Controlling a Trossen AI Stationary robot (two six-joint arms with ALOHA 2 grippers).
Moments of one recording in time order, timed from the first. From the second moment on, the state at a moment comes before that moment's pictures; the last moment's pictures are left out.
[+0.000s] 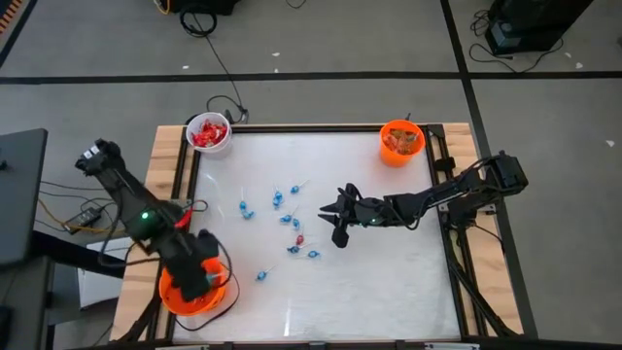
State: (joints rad) left arm -0.80 1.11 1.08 -1.03 0.09 -1.36; right arm 0.14 1.57 0.71 0.42 0.34 0.28
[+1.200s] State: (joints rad) left arm -0.90 1.25 1.21 -1.39 -0.34 -1.55; right arm 0.16 1.57 0.71 0.42 0.27 0.34
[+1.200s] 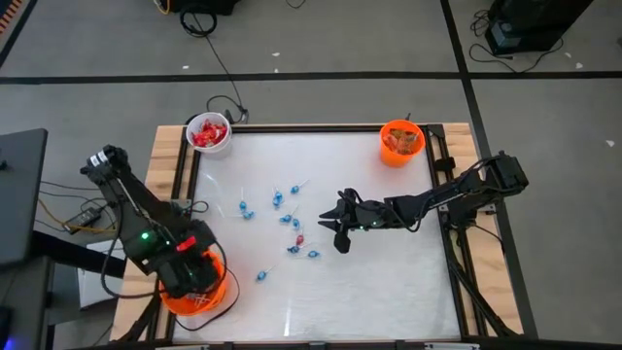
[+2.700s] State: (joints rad) left arm -0.10 1.50 1.15 -1.06 -0.50 -0.46; right arm 0.23 1.57 0.71 0.31 0.26 0.31
